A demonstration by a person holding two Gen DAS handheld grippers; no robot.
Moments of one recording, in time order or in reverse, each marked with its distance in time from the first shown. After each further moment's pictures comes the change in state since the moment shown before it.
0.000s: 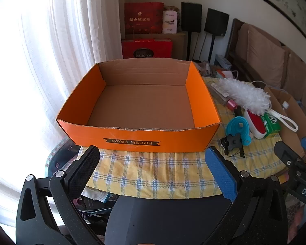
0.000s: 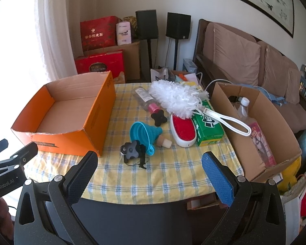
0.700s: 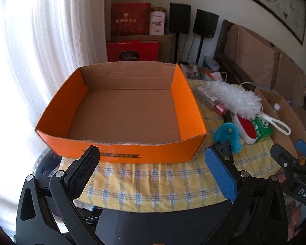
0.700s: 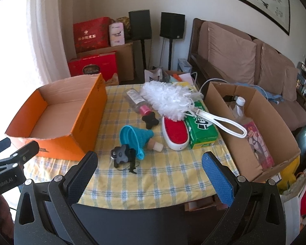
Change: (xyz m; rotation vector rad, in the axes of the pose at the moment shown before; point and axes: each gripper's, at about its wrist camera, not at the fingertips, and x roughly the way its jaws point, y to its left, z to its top) left arm 0.019 -0.015 0.016 0.019 -0.008 -0.098; right arm 0.011 -0.019 0.006 0.025 -0.001 -0.026
